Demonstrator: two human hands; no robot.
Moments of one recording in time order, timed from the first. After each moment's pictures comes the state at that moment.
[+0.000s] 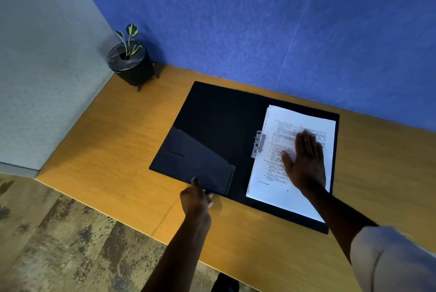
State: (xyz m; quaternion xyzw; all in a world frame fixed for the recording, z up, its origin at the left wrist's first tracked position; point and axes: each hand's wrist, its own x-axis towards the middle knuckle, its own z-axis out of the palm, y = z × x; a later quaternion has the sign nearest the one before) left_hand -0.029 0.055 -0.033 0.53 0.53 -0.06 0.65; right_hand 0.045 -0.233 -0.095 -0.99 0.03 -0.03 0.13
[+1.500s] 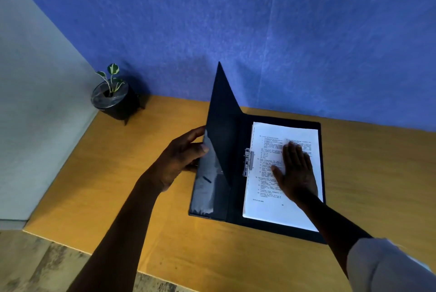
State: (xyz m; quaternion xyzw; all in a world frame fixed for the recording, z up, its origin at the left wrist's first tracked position) left_hand 0.090 0.095 0.116 0.71 -0.05 -0.28 0.64; right_hand 0.046 -0.235 -0.100 -0.99 0.04 -0.01 0.13
